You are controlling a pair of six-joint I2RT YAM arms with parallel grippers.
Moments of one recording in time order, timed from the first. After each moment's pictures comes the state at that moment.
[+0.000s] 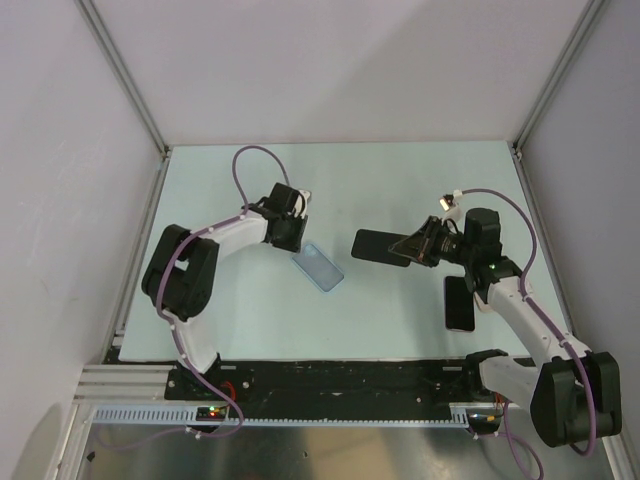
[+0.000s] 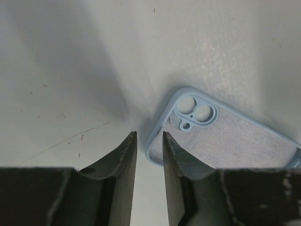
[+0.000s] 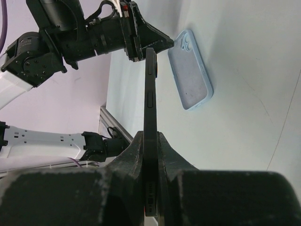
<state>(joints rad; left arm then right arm) -0.46 1.83 1.17 -0.39 0.03 -0.14 0.18 1.07 0.64 -0.02 -0.74 0.80</state>
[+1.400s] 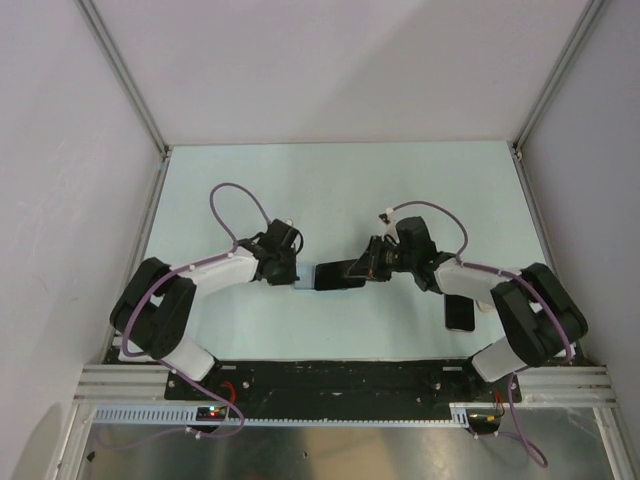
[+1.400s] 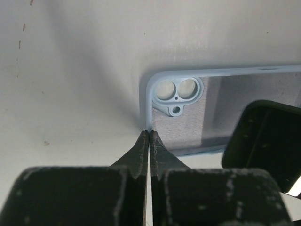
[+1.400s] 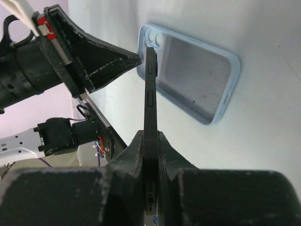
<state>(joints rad) -0.59 1.56 0.83 -0.36 -0.07 -0.60 0.52 1.49 0.66 0.23 -0.58 0.84</state>
